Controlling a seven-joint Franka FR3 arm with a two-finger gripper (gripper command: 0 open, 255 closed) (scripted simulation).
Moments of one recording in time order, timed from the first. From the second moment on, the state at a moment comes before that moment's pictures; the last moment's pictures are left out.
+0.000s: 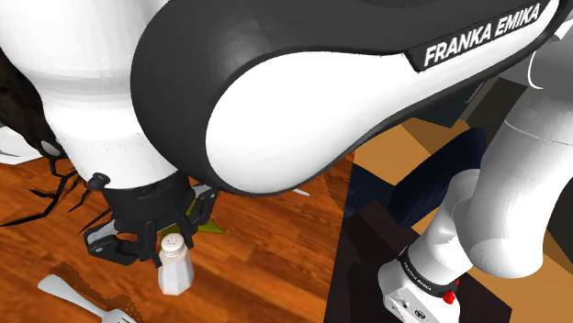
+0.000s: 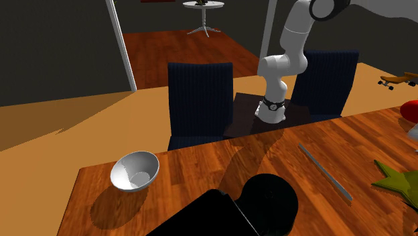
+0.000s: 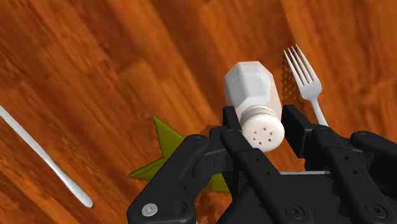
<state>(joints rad) 0.46 0.19 0.69 -1.79 -0.15 1.87 1.15</state>
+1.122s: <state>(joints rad) 0.48 0.27 0.67 -1.91 -0.22 2.05 1.19</state>
